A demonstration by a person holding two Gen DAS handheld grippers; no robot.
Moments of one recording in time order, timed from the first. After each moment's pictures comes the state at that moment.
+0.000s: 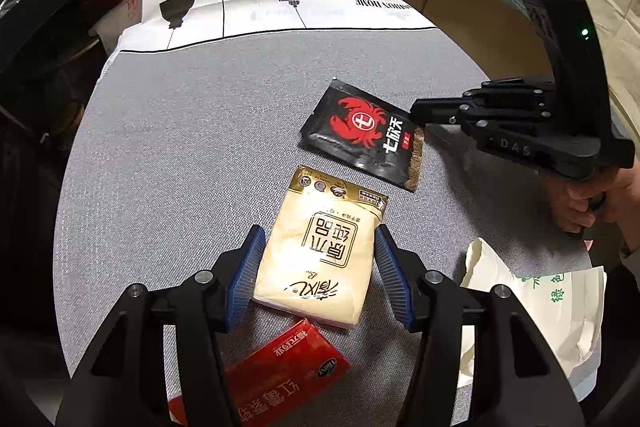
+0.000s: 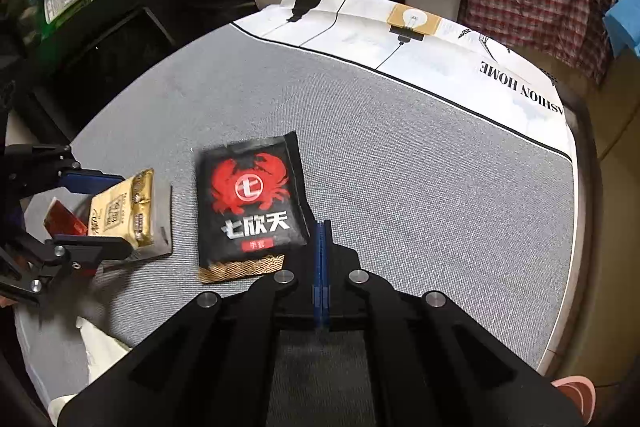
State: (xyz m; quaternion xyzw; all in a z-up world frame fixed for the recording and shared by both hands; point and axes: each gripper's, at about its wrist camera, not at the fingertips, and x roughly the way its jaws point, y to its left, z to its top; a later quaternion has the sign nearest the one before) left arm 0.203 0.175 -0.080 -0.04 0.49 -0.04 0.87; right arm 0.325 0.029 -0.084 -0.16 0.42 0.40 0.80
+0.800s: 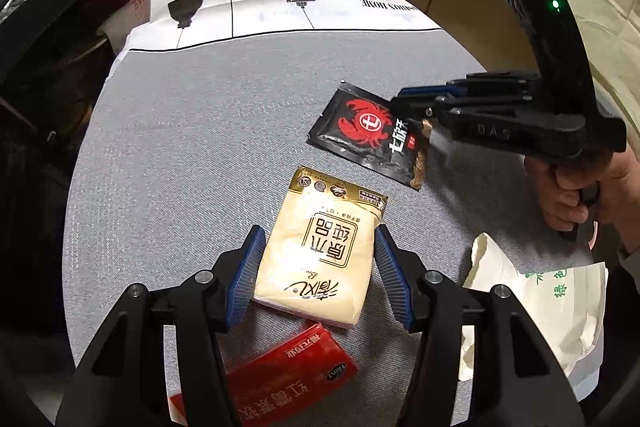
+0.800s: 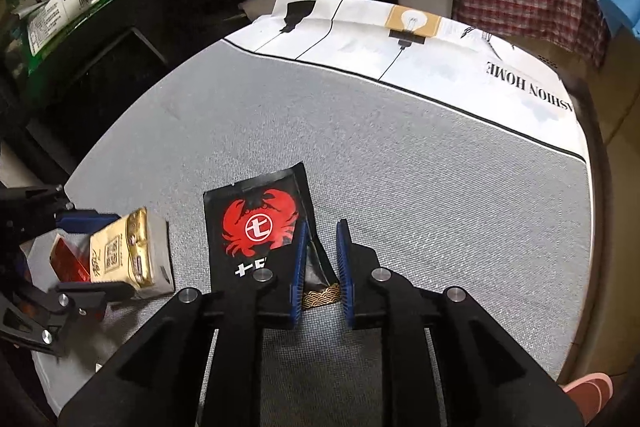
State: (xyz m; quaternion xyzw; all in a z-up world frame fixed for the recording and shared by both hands) left arm 0.200 0.180 -0.078 -0.04 0.49 -0.03 0.87; right arm 0.337 0.051 -0.087 -0.13 0.44 0.40 0.79
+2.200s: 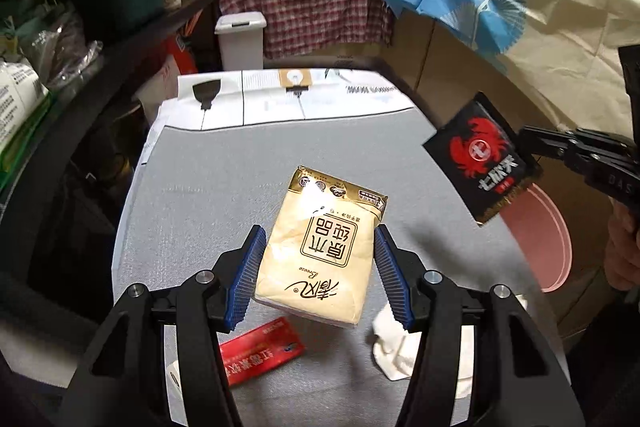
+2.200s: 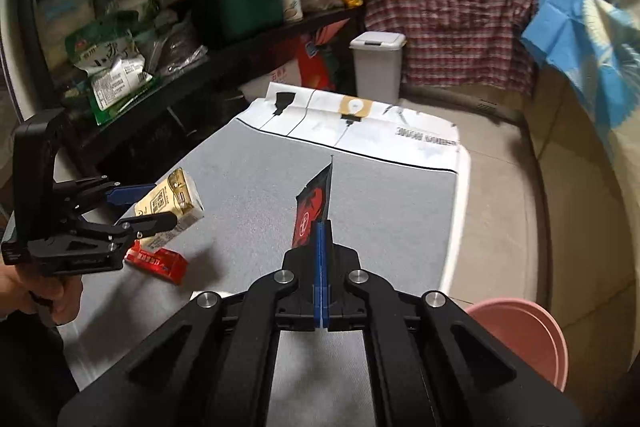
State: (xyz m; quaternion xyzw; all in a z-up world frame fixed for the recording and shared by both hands) left arm 0.153 0.154 0.006 -0.04 0.39 -0.01 0.92; right arm 0.232 -0.069 0.043 -0.08 0.34 0.34 0.87
